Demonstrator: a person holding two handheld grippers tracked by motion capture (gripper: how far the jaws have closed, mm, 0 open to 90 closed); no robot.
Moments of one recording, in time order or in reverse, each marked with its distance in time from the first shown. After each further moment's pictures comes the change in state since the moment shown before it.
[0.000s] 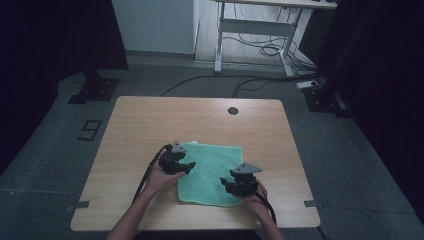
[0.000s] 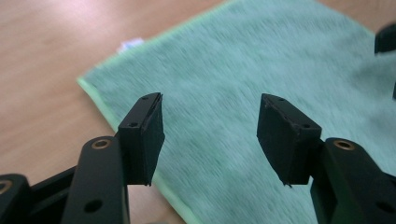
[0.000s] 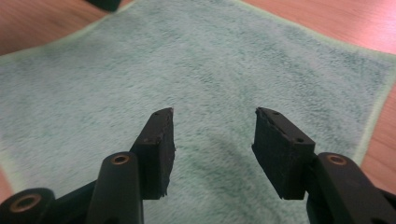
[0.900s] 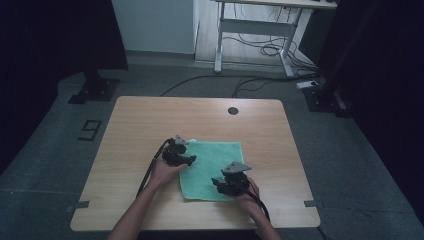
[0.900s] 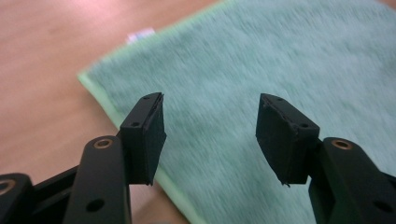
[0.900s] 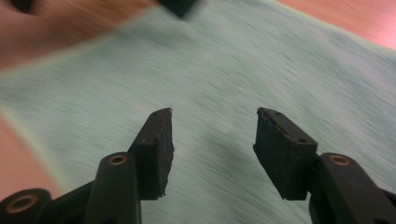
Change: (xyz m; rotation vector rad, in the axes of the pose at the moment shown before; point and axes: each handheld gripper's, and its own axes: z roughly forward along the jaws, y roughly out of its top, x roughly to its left) left arm 0.032 0.022 0.030 0.005 0.038 -0.076; right arm 0.025 0.020 0.015 0.011 0.057 -0.071
